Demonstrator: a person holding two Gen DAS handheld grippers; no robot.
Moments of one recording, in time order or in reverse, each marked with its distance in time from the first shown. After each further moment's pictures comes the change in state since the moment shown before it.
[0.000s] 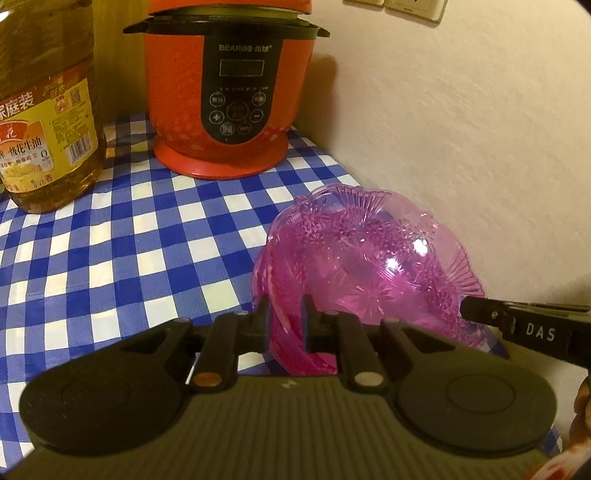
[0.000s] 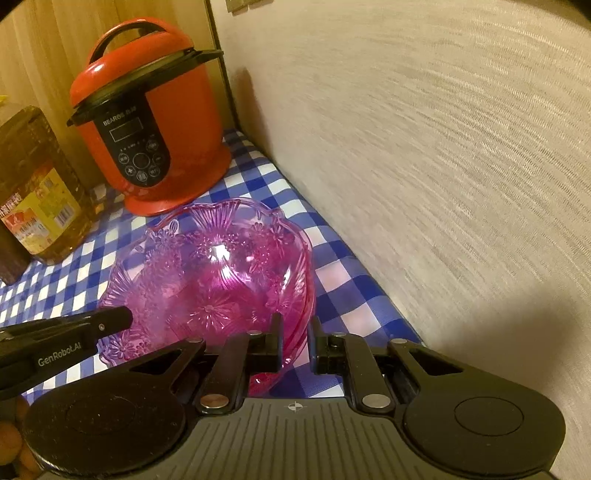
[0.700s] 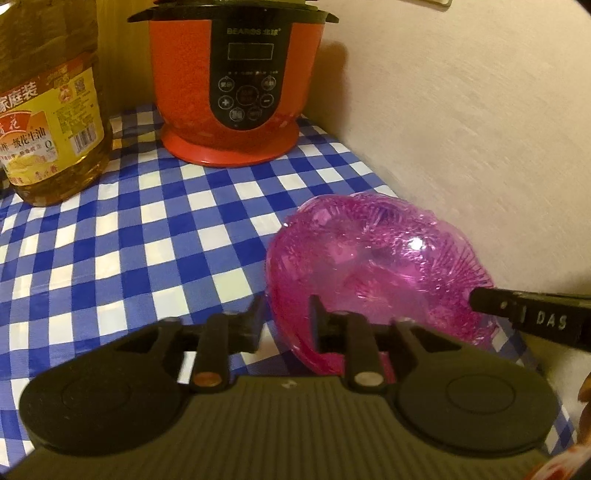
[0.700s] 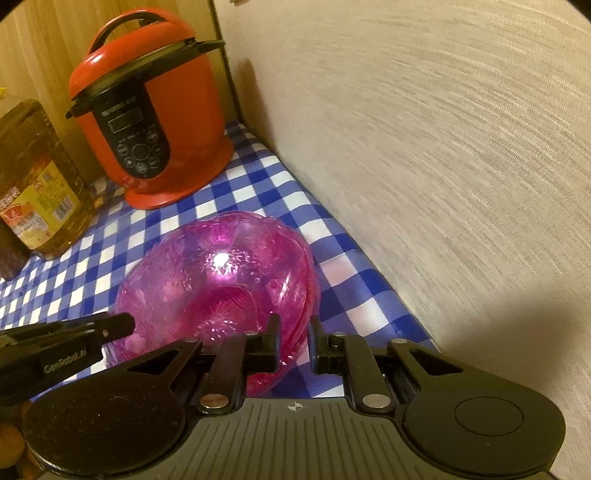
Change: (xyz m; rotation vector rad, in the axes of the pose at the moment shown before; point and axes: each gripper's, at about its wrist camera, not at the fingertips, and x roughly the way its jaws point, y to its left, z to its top) left arm 0.007 0.004 -0.005 0.010 0.012 0.040; right arm 0.009 0.000 -0.003 0.008 0.006 0.002
